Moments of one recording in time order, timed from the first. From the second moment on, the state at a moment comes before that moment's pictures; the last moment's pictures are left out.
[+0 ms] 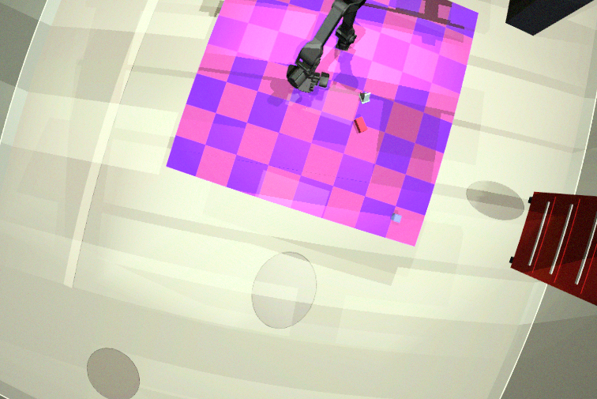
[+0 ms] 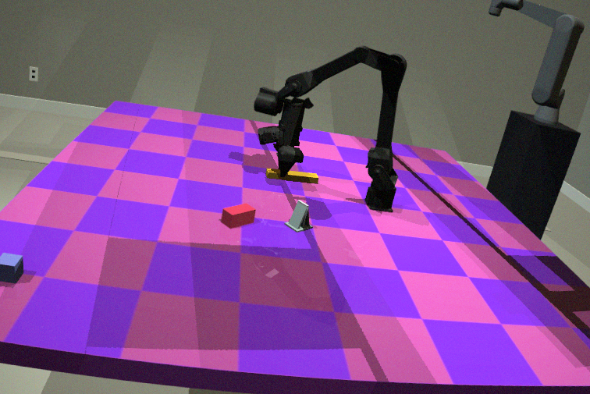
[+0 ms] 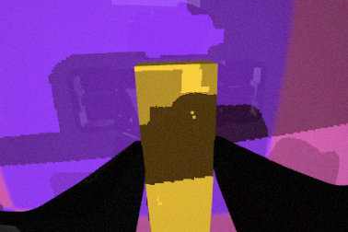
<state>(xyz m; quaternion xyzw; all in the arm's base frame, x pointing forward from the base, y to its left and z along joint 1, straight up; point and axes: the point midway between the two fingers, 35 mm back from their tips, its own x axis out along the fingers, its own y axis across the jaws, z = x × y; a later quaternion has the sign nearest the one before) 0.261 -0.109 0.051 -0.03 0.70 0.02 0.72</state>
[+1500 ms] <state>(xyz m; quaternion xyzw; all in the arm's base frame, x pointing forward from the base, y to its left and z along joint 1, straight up) 0.258 -0.106 0.152 -0.03 0.70 0.02 0.71</state>
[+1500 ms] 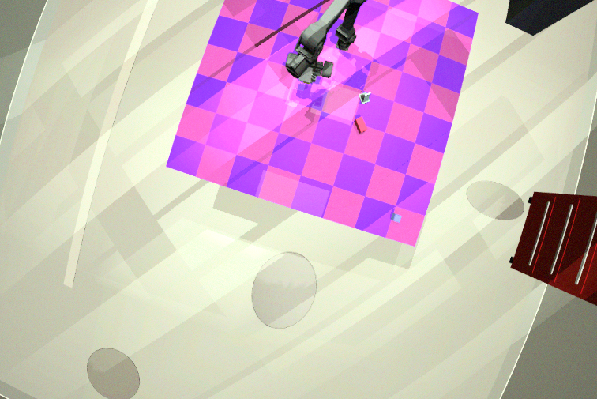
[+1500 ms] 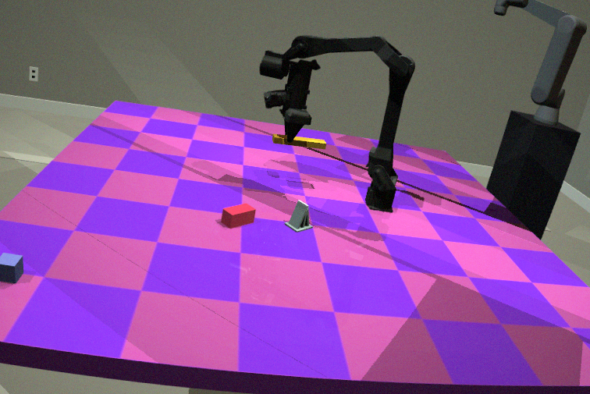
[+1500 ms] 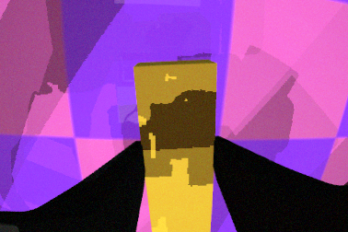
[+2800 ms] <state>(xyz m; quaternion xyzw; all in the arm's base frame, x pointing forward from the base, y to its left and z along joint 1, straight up) 0.297 0.024 0.161 -0.13 0.68 0.13 0.71</state>
